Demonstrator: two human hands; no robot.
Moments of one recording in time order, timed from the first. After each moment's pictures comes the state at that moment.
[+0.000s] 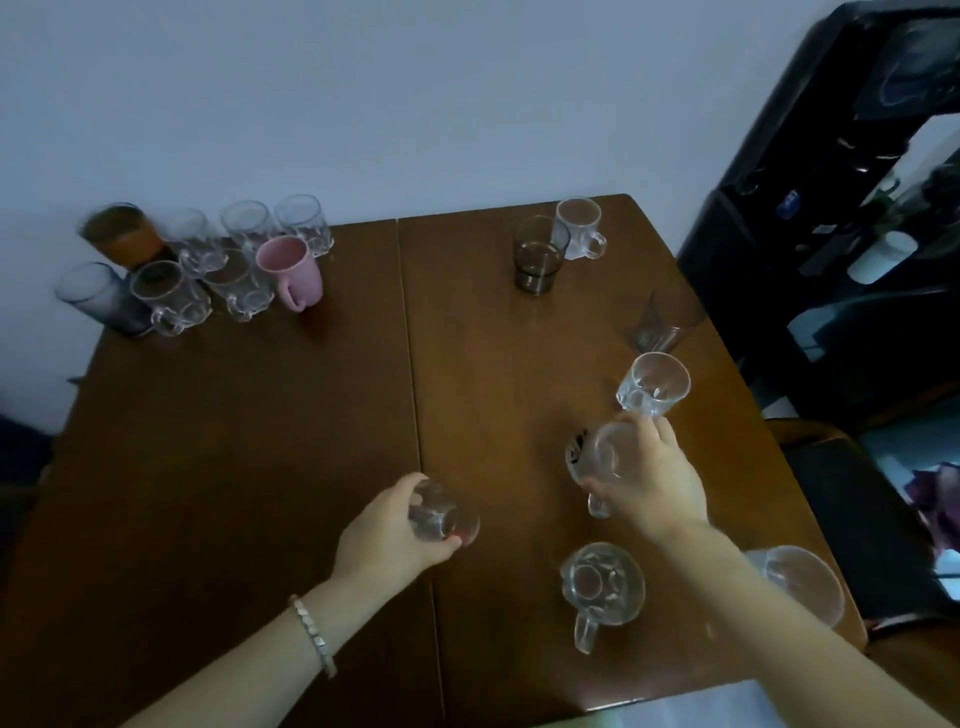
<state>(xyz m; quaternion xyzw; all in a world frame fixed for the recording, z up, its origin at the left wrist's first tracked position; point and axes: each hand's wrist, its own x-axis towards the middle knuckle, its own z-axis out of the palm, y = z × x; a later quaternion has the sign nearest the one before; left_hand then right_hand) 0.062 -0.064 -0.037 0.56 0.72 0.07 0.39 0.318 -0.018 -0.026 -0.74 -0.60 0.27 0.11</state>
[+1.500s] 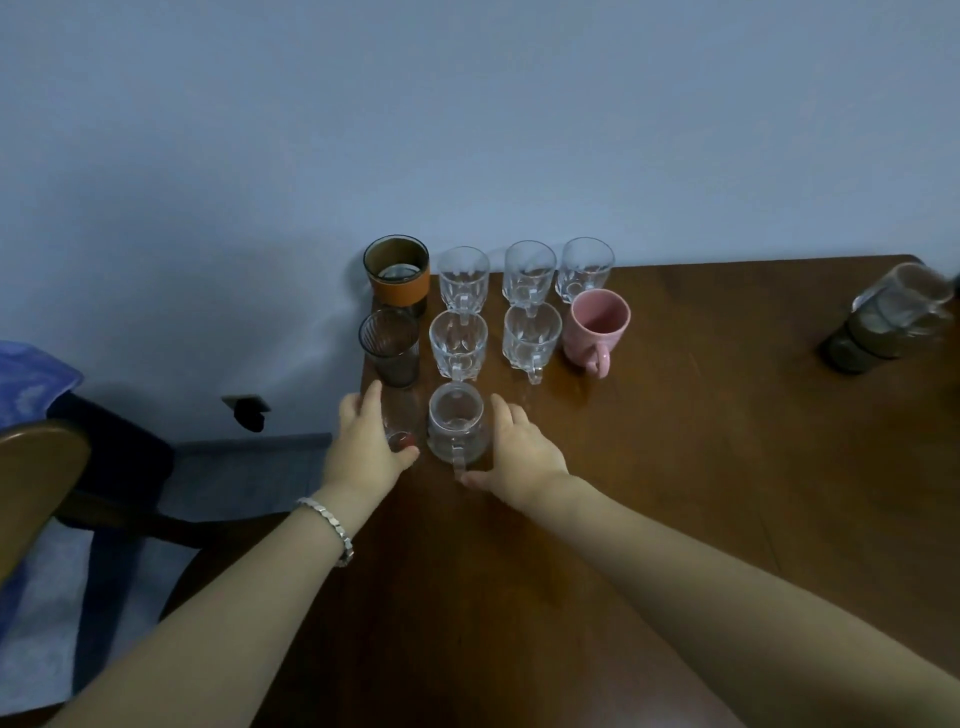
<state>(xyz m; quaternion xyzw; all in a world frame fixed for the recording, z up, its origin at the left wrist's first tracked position) -0.382 0.092 -0.060 0.51 0.81 0.12 0.28 -0.219 0.121 -0.061 -0.59 -0.73 0.34 -0.04</state>
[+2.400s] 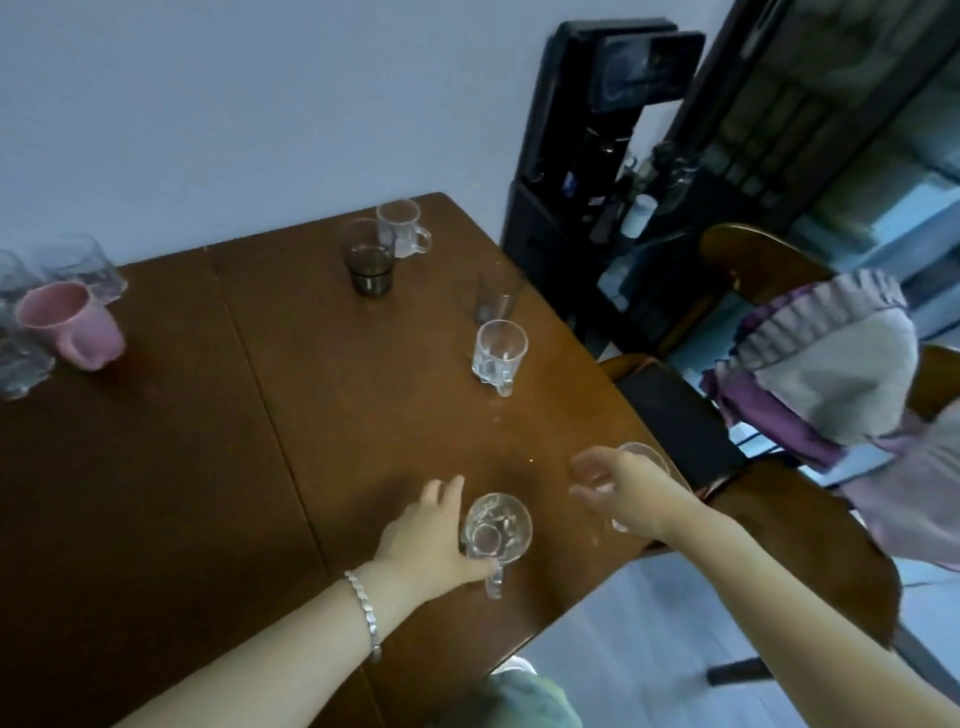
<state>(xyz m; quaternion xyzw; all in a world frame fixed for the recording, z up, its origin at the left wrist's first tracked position) 0.172 -0.071 -0.039 0.78 0.49 -0.13 0.37 0.392 -0.113 0.007 -0.78 -0.52 0.35 0.02</state>
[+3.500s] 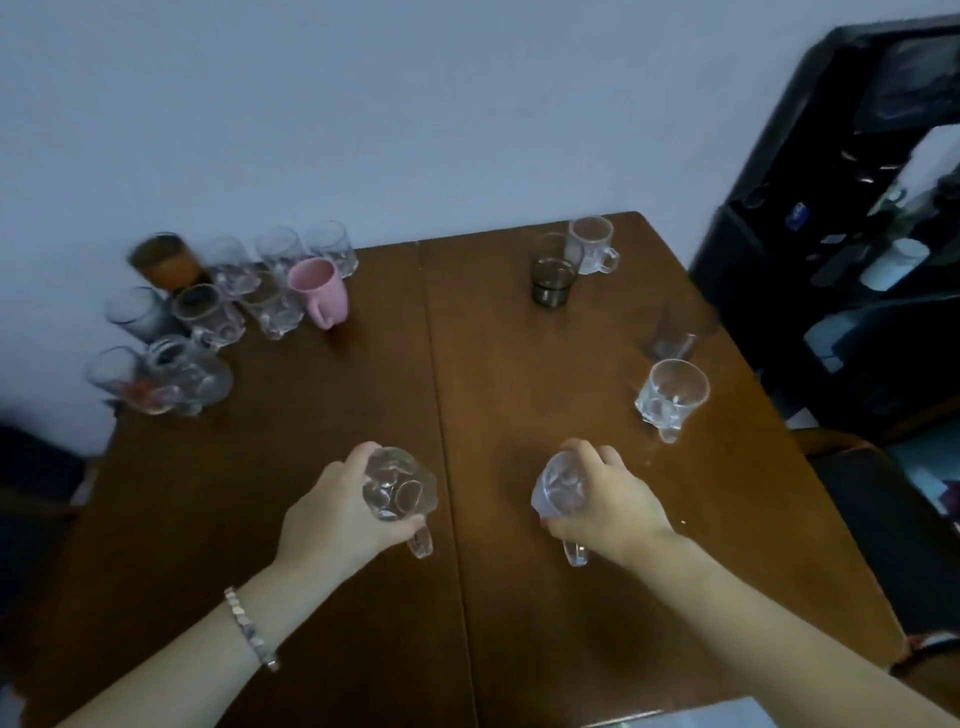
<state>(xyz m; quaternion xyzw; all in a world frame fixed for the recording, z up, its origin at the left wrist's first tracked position) 0.002 -0.064 0.007 0.59 0.76 0.05 0.26 0.259 -0.033 -0.013 -0.66 -0.67 0.34 0.00</state>
